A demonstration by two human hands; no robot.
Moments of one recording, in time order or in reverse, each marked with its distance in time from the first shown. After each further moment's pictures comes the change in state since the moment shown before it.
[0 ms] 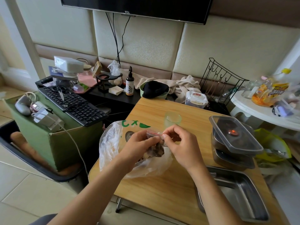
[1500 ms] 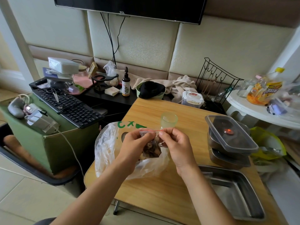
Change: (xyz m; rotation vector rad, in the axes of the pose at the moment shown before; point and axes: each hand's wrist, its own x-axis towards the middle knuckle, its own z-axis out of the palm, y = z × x) left_hand -0.010 0.013 0.014 -0.182 0.164 0.010; right_hand -0.003 0.000 0.018 0.550 0.105 0.399
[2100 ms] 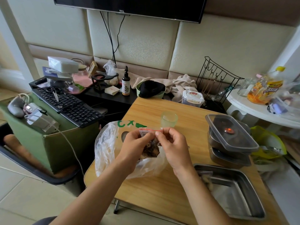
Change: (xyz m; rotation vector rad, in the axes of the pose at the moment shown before) left_hand -0.001 0.001 0.001 0.032 -0.012 -0.022; right_hand -0.002 0.006 0.008 -0.166 0.023 -0.091
